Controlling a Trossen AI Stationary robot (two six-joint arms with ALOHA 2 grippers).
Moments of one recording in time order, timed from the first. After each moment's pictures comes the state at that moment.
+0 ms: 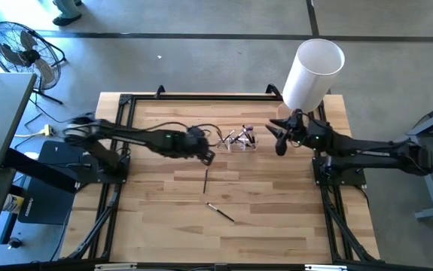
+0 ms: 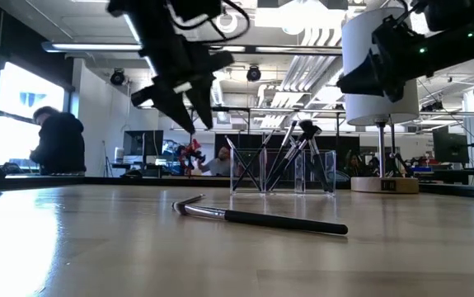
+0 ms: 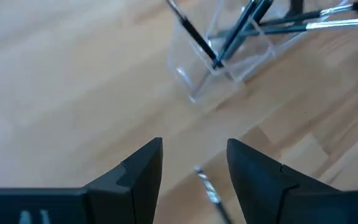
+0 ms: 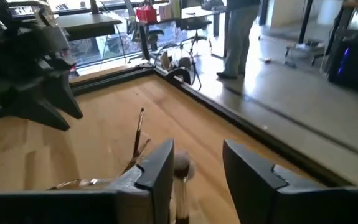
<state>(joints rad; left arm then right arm) -0.01 1.59 1.14 -0.57 -0.41 -0.91 -0.29 0.70 0.30 0.22 0.22 0.14</state>
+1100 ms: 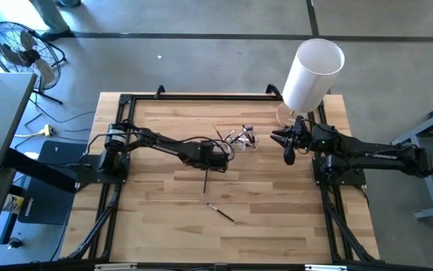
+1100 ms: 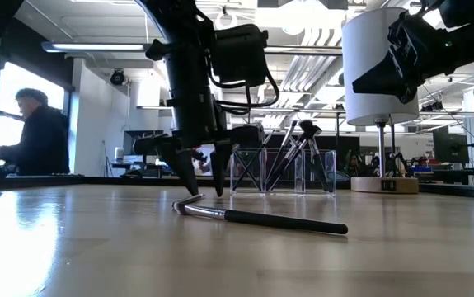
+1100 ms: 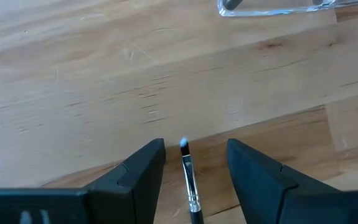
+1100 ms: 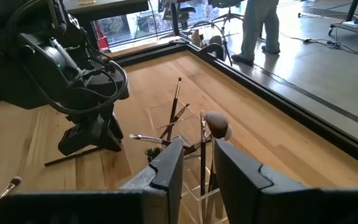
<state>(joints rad) -0.01 2.02 1.34 -0.65 -0.32 -1.32 -0.23 0.53 0.30 -0.02 0.14 0.18</state>
